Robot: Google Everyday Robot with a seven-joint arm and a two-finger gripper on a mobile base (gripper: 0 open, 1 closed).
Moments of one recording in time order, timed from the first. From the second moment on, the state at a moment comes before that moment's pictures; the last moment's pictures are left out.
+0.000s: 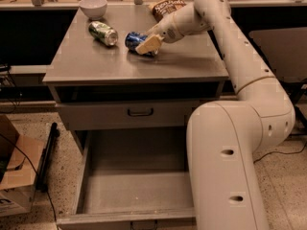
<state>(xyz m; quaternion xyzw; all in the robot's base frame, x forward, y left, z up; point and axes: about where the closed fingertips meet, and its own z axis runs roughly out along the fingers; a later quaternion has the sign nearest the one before) 0.810 0.016 0.851 -0.54 0.70 0.27 0.39</state>
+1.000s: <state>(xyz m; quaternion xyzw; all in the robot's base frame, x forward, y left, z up) 0.673 -0.037 0.985 -0.65 0.59 0.14 0.46</state>
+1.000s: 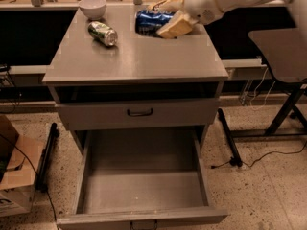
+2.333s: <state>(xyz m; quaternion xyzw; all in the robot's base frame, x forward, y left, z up) 0.481 -0.043 0.815 -0.57 0.73 0.23 0.31</state>
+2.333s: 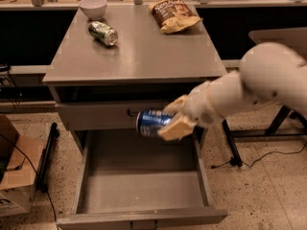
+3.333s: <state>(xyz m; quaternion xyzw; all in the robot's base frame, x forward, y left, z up) 0.476 -0.018 0.627 -0.52 0.79 0.28 0.17</state>
